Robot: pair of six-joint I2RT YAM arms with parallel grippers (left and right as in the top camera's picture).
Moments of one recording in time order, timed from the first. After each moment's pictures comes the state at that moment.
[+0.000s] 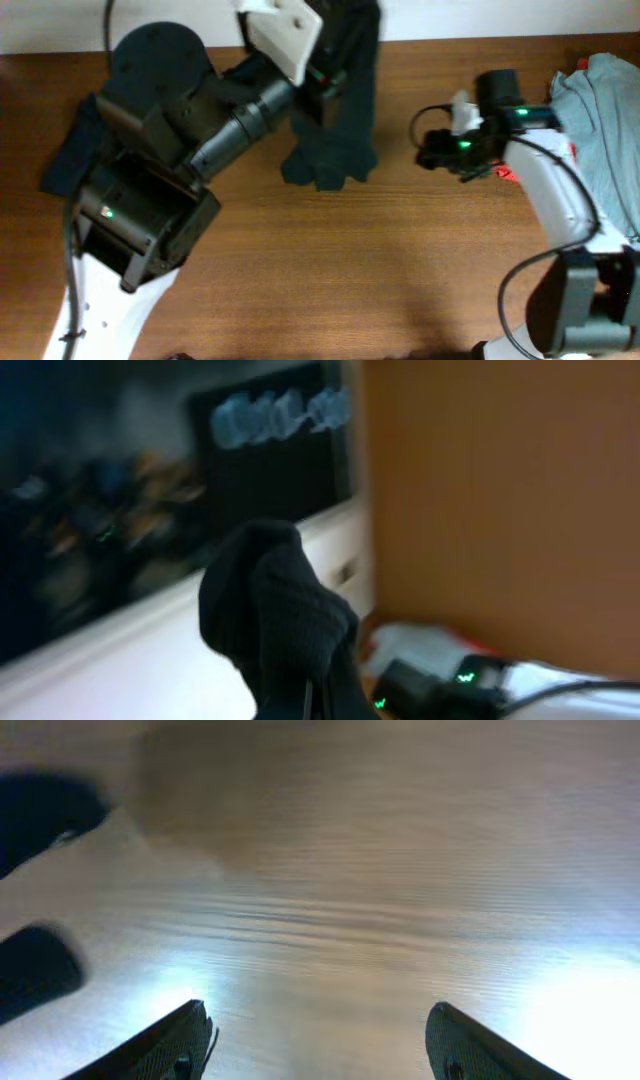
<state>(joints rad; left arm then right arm) -0.63 1.47 2.07 -0.50 0.28 0.08 -0.04 1.72 1.41 -0.98 -0.33 0.15</state>
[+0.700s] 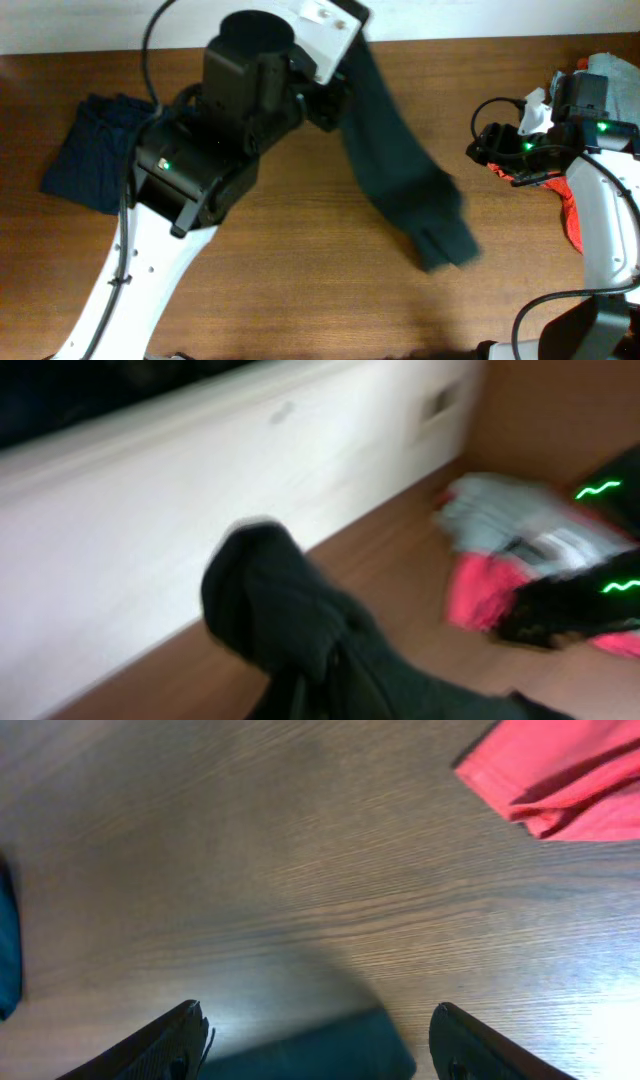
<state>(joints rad) -0.60 1.59 2.08 -0.84 0.02 0.08 -0.23 1.58 1.41 -1.05 -0.37 0.16</state>
